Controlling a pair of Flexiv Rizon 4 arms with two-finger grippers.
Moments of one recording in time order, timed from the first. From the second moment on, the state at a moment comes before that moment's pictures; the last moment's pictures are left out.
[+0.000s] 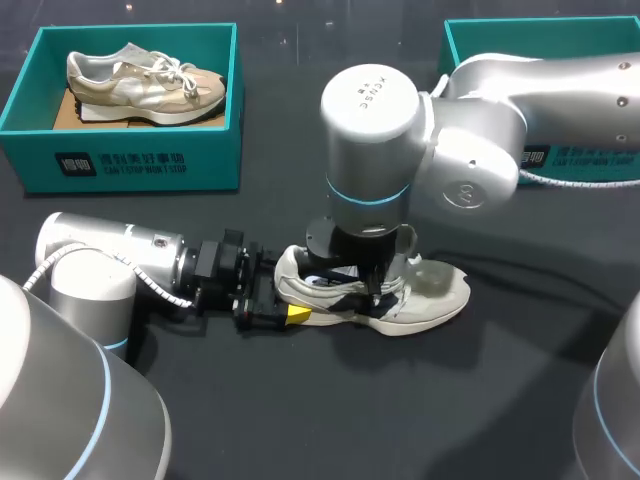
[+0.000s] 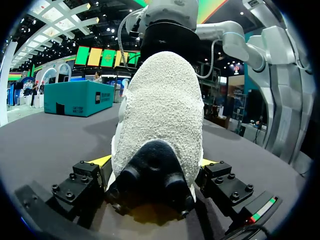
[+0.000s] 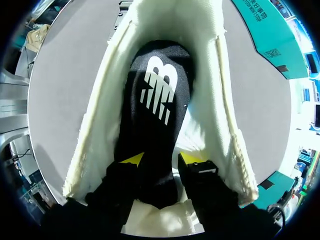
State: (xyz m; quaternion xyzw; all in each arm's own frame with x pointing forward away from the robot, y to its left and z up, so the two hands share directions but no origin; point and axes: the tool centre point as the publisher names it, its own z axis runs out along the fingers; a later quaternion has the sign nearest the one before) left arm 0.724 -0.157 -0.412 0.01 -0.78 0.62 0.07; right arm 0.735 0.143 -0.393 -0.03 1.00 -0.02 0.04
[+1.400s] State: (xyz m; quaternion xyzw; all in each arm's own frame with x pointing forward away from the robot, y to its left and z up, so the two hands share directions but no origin) left arm 0.721 -0.157 -0.412 0.01 -0.78 0.62 0.07; right arm 0.720 0.145 -0.398 0.00 1.00 0.01 0.01
